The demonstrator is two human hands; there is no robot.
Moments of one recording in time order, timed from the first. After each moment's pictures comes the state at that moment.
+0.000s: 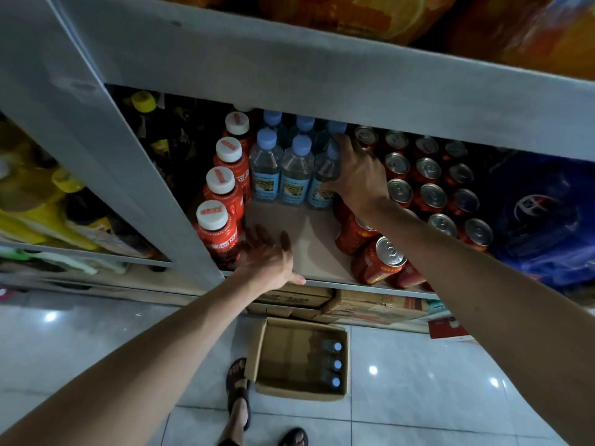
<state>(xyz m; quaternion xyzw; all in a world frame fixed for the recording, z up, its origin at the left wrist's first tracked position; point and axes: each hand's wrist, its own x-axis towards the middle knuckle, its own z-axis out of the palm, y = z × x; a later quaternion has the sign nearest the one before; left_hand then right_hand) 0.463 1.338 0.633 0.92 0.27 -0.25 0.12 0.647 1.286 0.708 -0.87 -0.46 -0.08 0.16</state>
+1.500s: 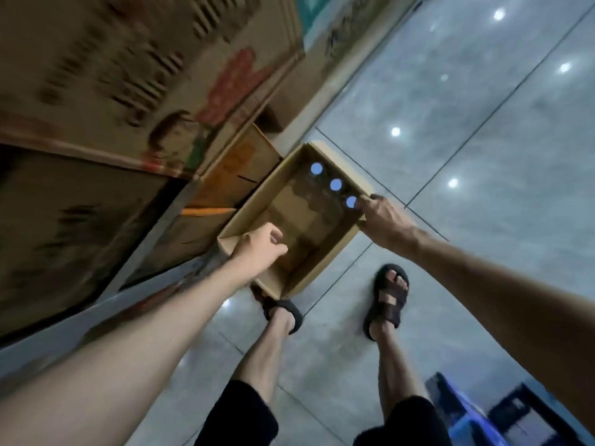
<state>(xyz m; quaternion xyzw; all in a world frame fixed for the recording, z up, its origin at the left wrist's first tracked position) 0.452 1.163 0.184 0.85 0.11 -0.47 0.21 0.452 0.919 0.142 -0.92 -0.01 0.34 0.19</state>
